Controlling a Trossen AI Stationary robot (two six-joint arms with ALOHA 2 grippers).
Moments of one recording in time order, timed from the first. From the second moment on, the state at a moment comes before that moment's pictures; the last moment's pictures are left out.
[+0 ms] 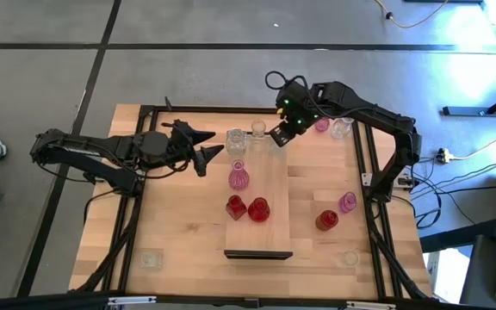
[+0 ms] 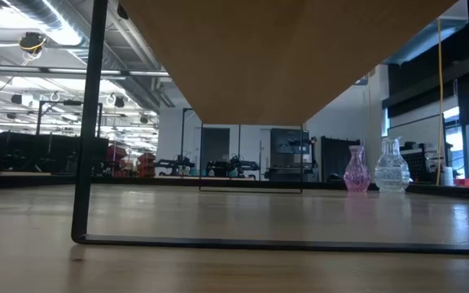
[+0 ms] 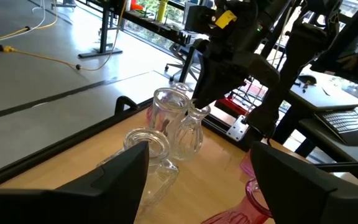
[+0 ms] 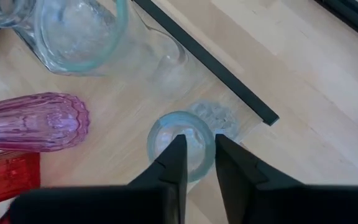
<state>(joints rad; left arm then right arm) -0.09 1.02 0.98 -0.19 -0.57 -0.46 -0.32 1.72 1.92 -1.32 -0.07 0.51</state>
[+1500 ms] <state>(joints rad) -0.09 1.02 0.98 -0.19 -0.58 -0.46 -0.32 1.72 1.92 -1.23 -0.02 0.46</state>
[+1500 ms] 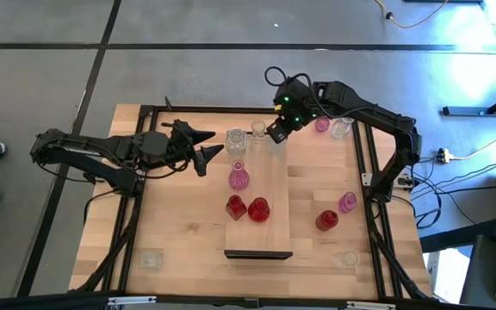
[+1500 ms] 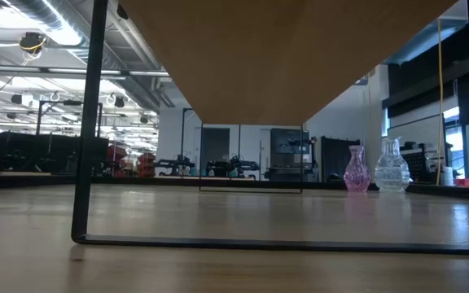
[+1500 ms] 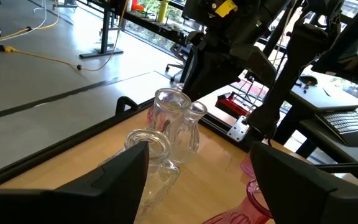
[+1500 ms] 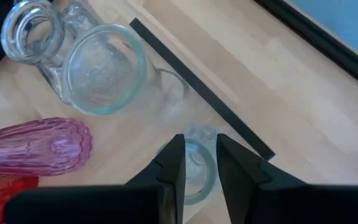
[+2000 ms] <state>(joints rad) -0.09 1.02 0.98 -0.19 -0.58 -0.46 -0.32 1.66 1.98 -1.27 -0.04 0.47</state>
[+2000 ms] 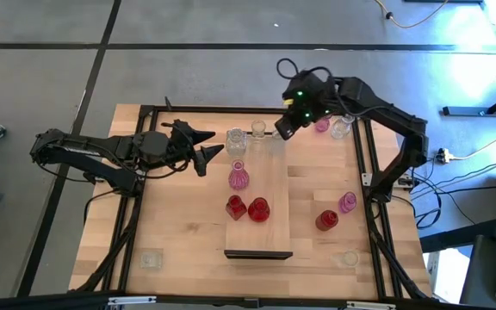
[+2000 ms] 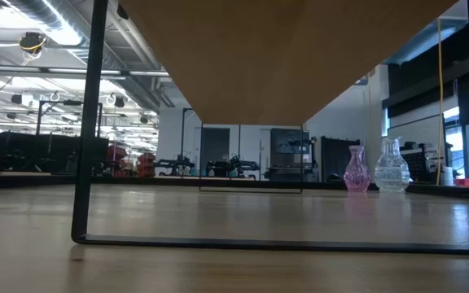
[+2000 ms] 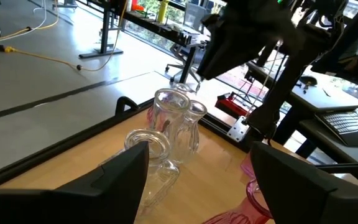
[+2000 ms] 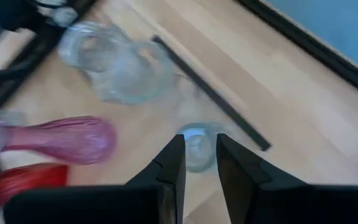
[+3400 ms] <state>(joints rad) -0.73 1.11 0.98 -0.23 -0.06 -1.58 -0.25 1.49 2.06 -1.17 -0.03 0.10</state>
